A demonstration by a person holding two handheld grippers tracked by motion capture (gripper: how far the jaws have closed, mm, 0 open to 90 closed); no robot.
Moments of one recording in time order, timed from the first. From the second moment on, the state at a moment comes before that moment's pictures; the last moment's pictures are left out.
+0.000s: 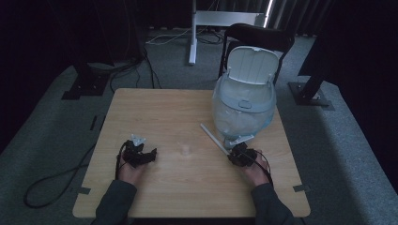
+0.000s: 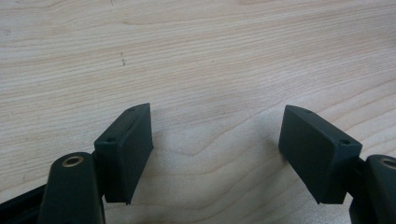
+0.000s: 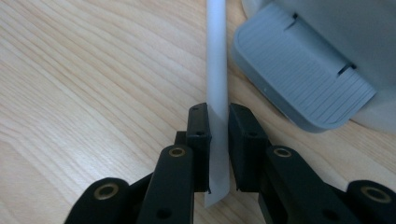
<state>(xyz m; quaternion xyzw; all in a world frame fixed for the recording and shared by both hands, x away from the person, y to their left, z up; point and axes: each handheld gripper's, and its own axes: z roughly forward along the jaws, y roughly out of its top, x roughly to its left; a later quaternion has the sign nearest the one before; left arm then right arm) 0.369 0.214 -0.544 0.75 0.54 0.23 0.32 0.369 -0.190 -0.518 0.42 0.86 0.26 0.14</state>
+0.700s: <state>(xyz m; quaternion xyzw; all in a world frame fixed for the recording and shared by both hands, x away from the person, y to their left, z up) 0.369 0.214 -0.544 0.75 0.54 0.23 0.32 0.358 -0.189 -0.493 0.41 0.85 0.29 0.16</state>
